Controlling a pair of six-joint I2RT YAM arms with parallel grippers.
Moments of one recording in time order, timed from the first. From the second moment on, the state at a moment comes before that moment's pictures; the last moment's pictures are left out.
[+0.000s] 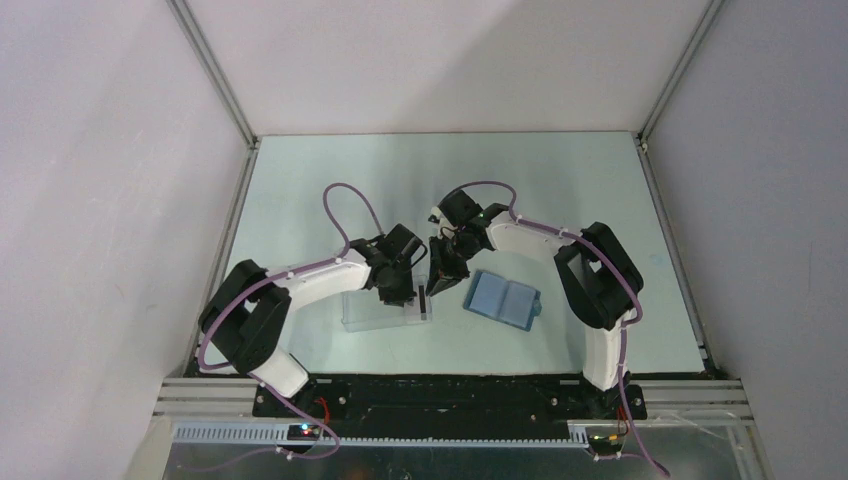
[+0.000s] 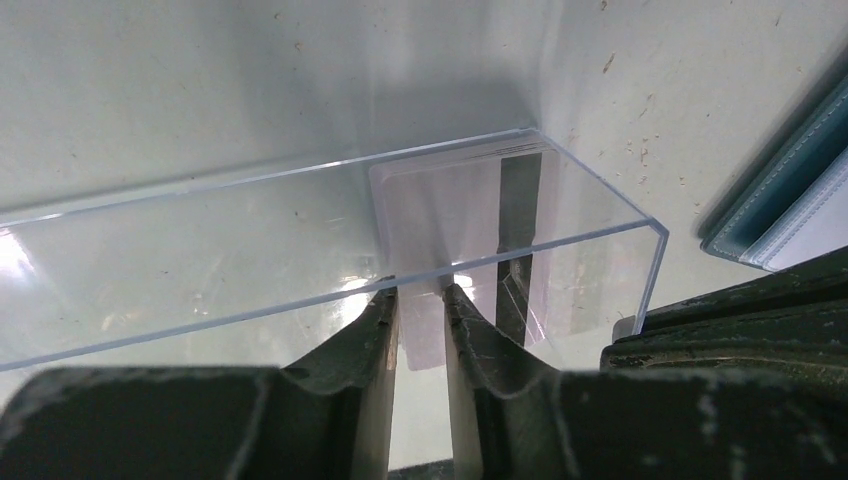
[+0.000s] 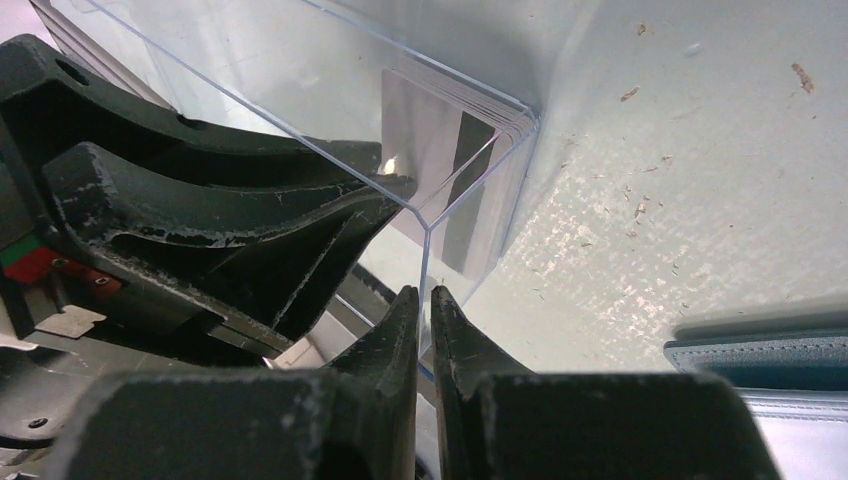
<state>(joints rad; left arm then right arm) -0.72 1.57 0.91 -0.56 -0.04 -0.78 0.71 1.93 1.35 -0.59 -0.58 0.59</state>
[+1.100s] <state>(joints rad) -0.74 1.51 0.94 -0.61 -0.04 -0.78 0.71 1.94 1.35 -0.59 -0.59 0.59</state>
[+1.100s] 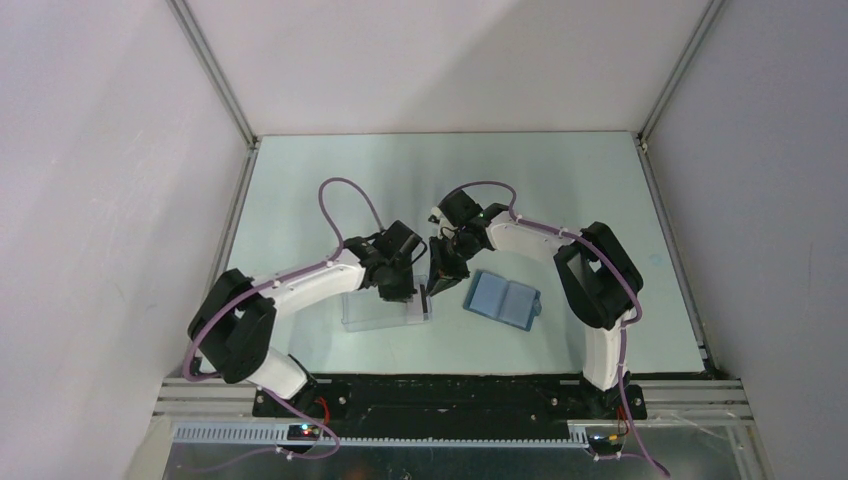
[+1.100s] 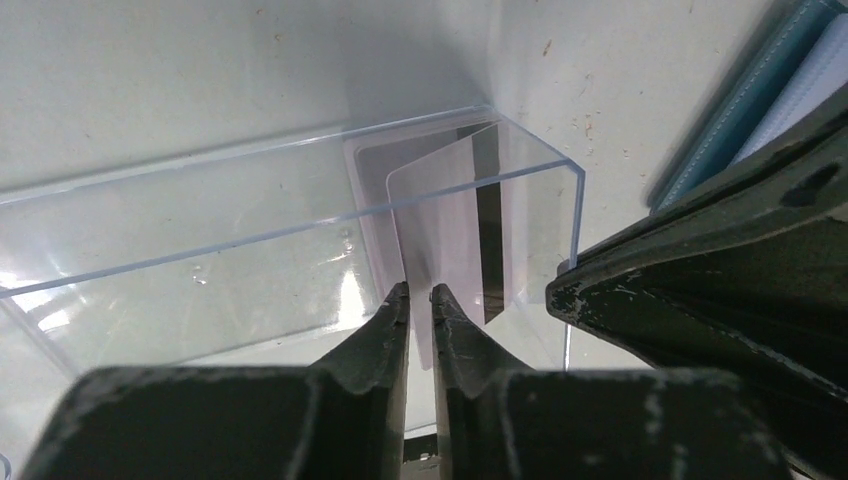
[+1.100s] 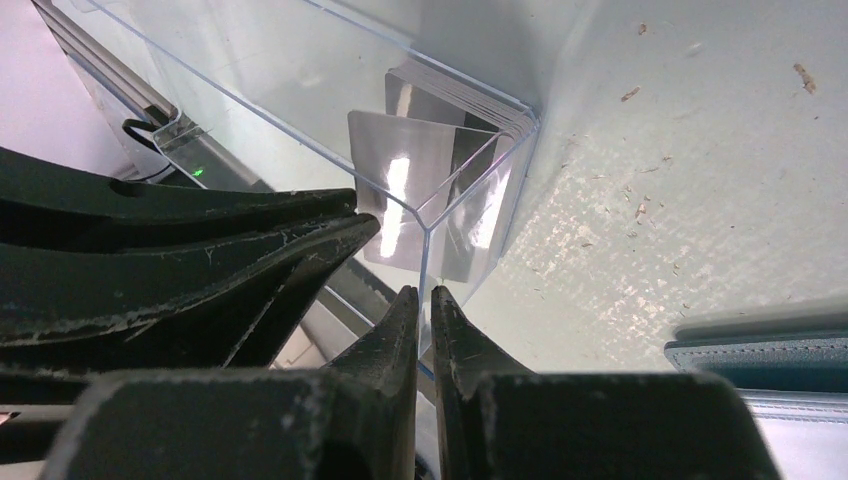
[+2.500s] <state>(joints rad) -0.76 1.39 0.91 -0.51 0.00 -0.83 0.72 1.90 1.34 -0.64 -0.52 0.56</state>
